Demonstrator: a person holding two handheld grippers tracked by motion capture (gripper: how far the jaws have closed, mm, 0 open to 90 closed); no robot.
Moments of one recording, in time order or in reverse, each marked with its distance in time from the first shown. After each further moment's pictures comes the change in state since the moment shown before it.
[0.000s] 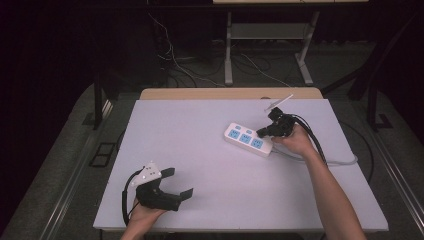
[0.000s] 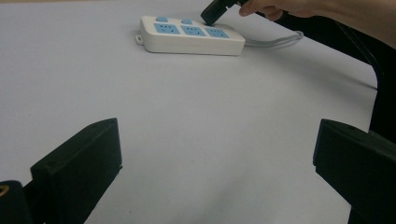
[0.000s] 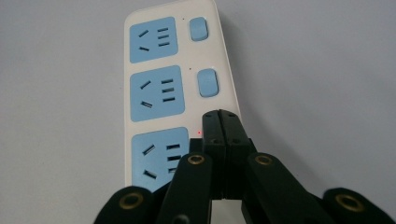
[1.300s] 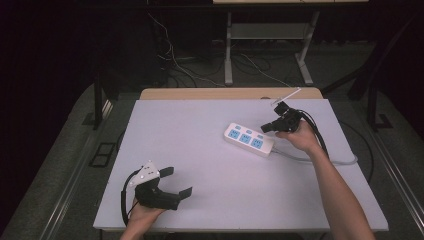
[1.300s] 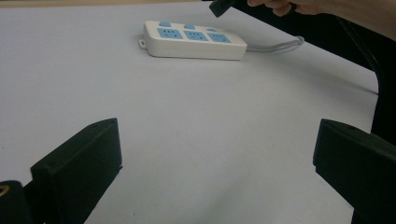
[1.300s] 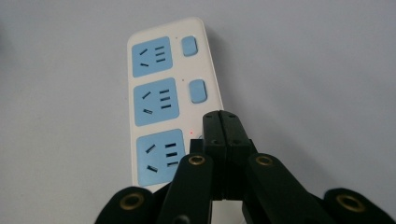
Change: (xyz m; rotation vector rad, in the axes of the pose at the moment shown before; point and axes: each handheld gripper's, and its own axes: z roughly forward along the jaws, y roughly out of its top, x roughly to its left) left arm 0.002 0.000 -0.001 -0.019 0.005 -0.007; right arm -0.007 0.004 -0.022 -0.026 0.008 0.049
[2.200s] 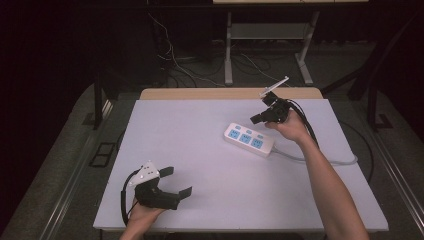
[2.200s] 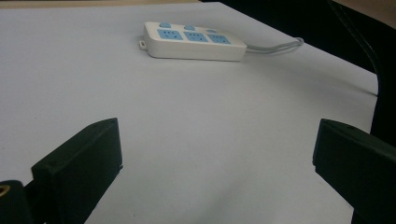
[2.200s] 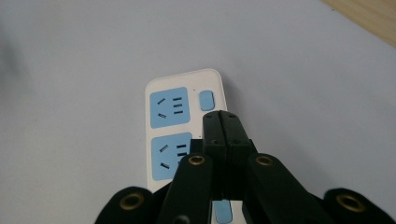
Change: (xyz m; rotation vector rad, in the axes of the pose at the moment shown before) left arm 0.001 0.000 0.000 -0.003 -0.002 -0.001; right arm 0.014 0.044 0.006 -0.002 0.007 -0.051
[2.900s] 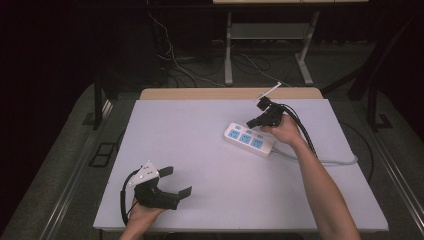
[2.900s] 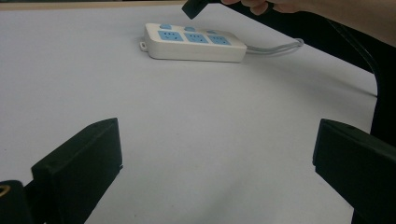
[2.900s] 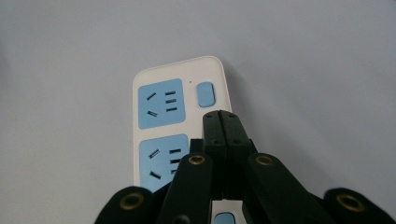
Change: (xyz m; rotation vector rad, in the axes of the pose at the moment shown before) left arm 0.000 0.000 -0.001 -0.005 0.000 0.000; right arm -0.004 -0.005 0.029 0.037 0.017 0.024
